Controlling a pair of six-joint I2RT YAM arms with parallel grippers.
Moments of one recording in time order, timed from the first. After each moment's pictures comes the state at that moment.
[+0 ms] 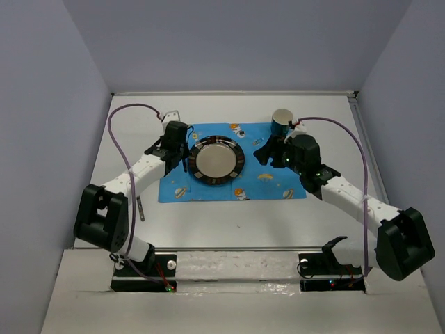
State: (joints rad) left arm -0.39 1.45 0.97 -0.20 -0.34 -0.49; right arm 0.49 1.24 0.75 0.13 -0.04 0.57
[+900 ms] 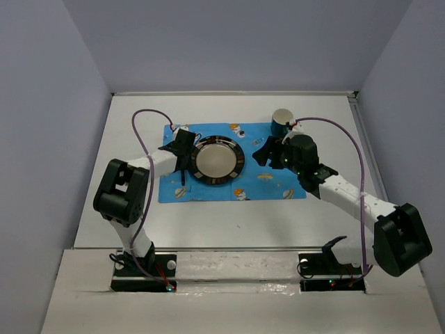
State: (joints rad) left arm -0.38 1.73 0.98 -0.22 -0.34 -0.38; right arm 0.49 1.27 0.75 0.14 -0.06 0.57
